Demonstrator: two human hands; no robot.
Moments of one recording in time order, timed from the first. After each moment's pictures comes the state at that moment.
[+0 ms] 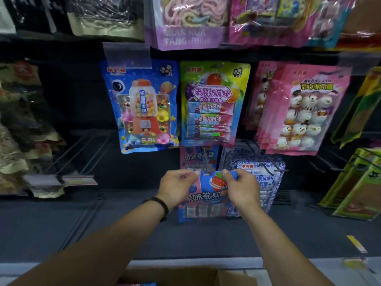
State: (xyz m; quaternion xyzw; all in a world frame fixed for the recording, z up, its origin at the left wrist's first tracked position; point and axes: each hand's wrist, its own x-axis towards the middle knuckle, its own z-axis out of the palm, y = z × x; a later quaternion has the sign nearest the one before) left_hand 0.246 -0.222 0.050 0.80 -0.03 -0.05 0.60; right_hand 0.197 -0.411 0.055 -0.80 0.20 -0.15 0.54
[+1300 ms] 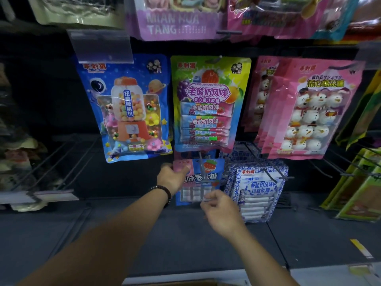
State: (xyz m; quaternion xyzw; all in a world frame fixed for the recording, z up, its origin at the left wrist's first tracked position) left_hand 0.353 -0.241 0.012 0.84 0.07 -0.02 0.54; right_hand 0.217 -0.387 0.005 -0.86 0.16 -0.02 0.49
